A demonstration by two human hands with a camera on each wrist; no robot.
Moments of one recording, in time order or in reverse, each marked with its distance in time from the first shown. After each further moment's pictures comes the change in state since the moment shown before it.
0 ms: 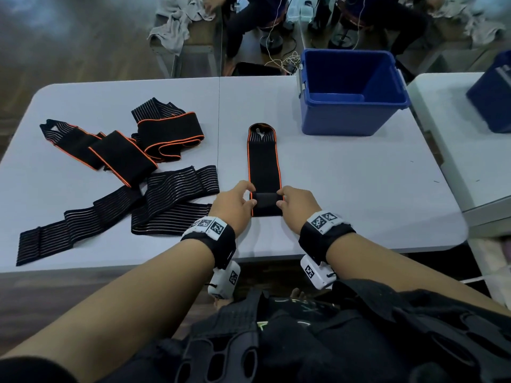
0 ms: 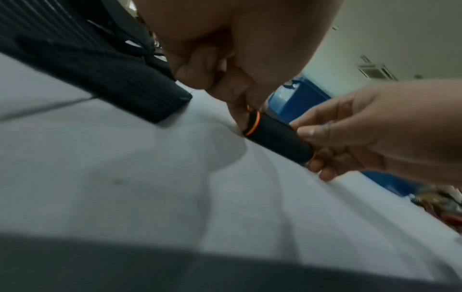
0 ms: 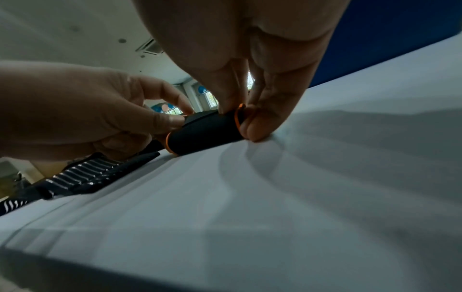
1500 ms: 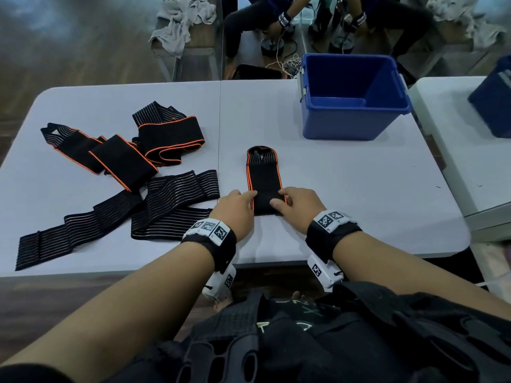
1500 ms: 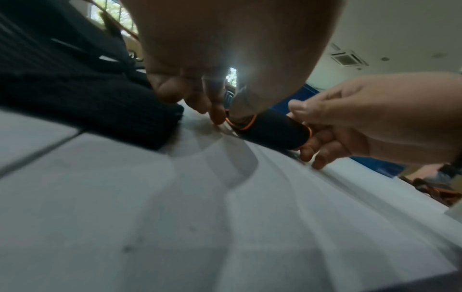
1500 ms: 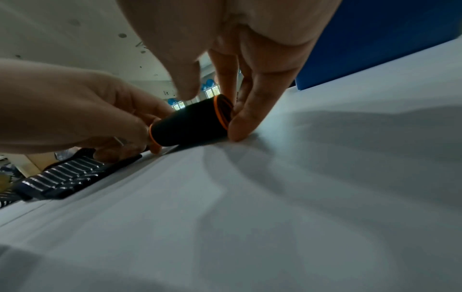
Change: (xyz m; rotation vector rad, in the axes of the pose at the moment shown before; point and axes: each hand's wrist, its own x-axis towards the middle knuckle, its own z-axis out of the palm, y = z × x) left_hand 0.015 -0.010 0.007 0.323 -0.110 0.109; right_hand 0.009 0.007 -0.008 0.019 0.028 -0.050
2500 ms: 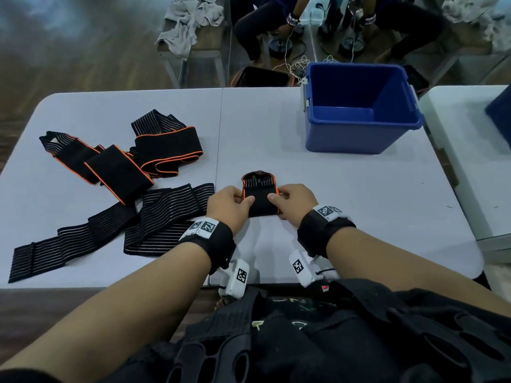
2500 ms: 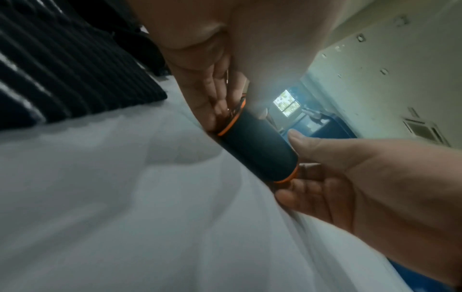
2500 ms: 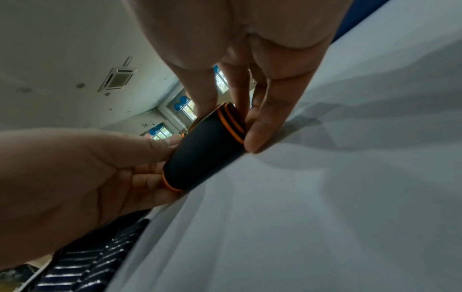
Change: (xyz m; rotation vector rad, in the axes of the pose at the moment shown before) left_hand 0.040 0.006 -0.013 -0.408 0.266 -0.284; right_hand 0.057 -0.003 -0.004 0.346 -0.016 0.087
